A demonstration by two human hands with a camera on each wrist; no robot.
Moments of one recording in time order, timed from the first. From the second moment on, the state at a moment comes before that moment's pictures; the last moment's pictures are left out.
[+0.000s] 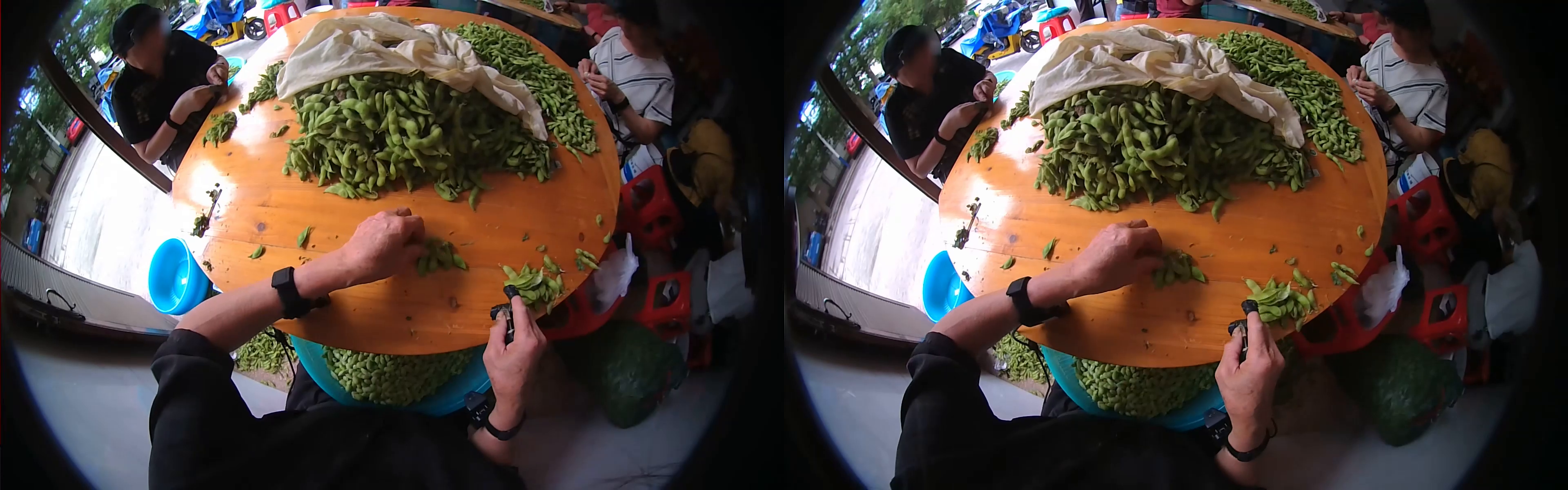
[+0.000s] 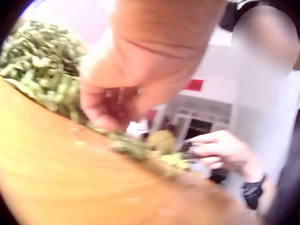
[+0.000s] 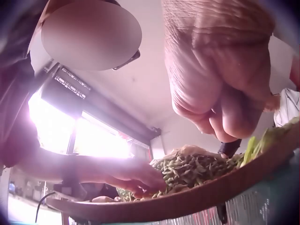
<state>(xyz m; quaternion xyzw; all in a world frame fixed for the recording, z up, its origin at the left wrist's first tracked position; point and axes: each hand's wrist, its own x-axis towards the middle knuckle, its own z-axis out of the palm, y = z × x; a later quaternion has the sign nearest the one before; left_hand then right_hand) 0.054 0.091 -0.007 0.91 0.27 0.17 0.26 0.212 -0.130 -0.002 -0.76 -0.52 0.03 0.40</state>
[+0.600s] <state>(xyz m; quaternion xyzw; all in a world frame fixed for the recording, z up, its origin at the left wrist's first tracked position) 0.027 0.018 0.026 0.74 0.23 0.09 0.62 0.183 -0.121 0.006 -0.54 -0.34 0.44 0.63</state>
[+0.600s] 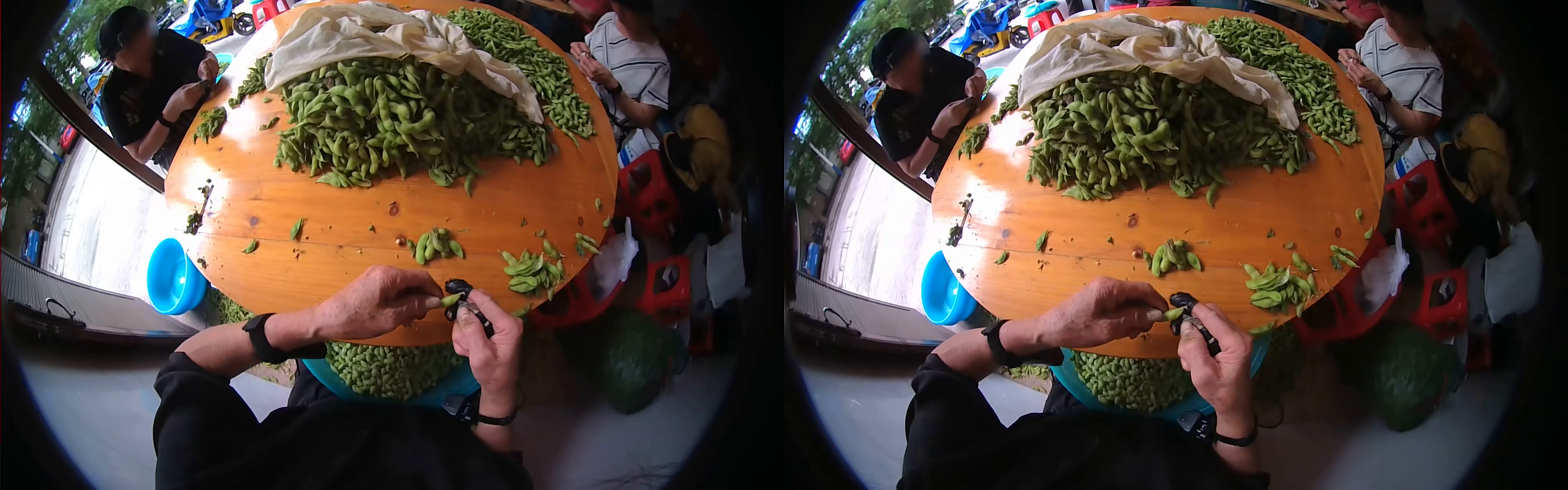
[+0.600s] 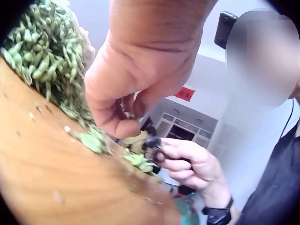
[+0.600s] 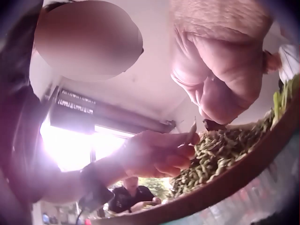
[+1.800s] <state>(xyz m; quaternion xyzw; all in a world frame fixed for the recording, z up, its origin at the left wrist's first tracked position) 0.028 -0.020 -0.010 0.84 0.24 0.26 0.42 0.169 -0.119 -0.013 -0.62 -0.44 0.31 0.57</state>
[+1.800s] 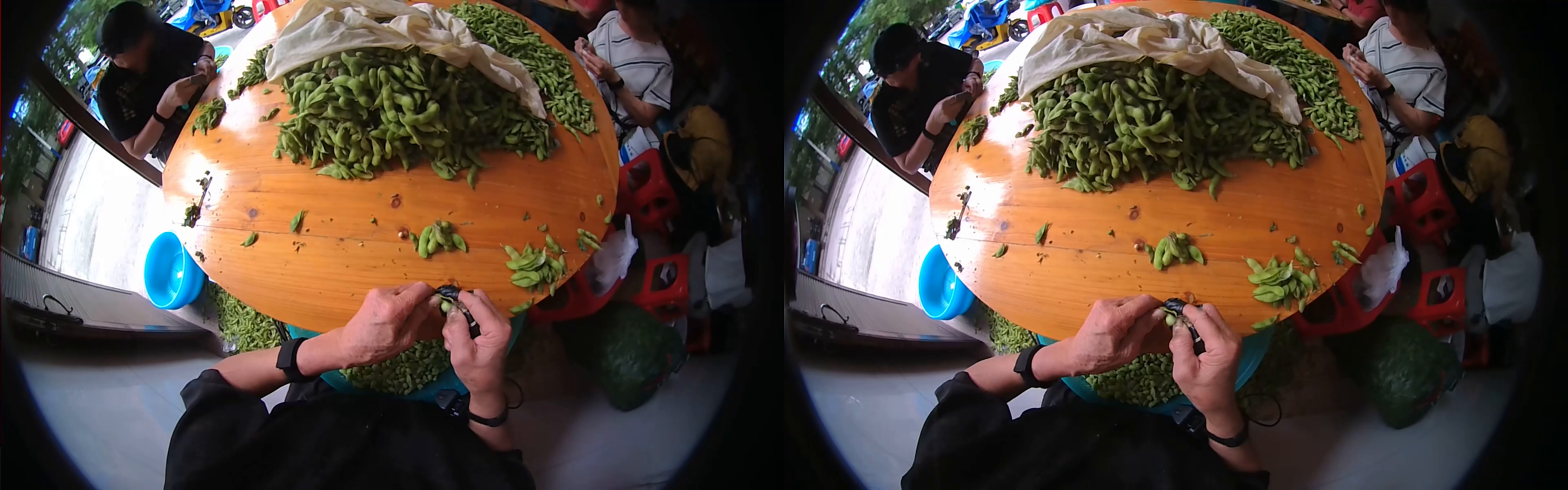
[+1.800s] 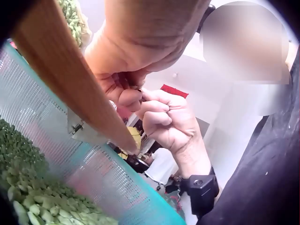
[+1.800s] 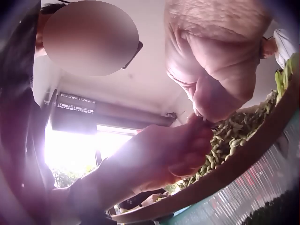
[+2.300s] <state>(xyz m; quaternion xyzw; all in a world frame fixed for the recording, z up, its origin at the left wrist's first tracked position) 0.013 -0.013 -0.012 0.55 0.20 0.11 0.81 0.159 -0.119 0.001 -0.66 -0.56 0.13 0.48</state>
